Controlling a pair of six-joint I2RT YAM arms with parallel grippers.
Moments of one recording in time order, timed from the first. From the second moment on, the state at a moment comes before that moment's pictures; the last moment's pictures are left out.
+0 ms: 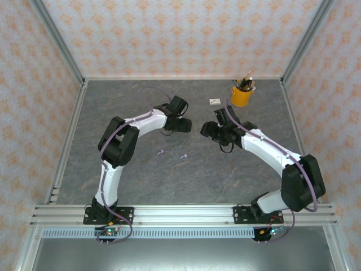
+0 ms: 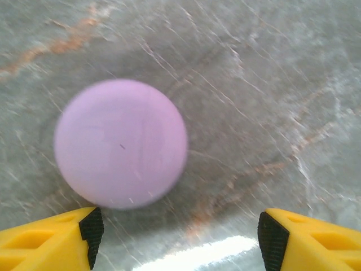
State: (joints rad) left arm -0.53 2.13 1.55 -0.52 0.02 -0.45; right arm 0.48 1.42 0.99 -0.52 -0.10 0.83
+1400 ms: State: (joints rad) left arm -0.50 2.36 1.90 -0.64 -0.06 -0.44; right arm 0.48 1.32 0.95 -0.54 -0.08 0.86
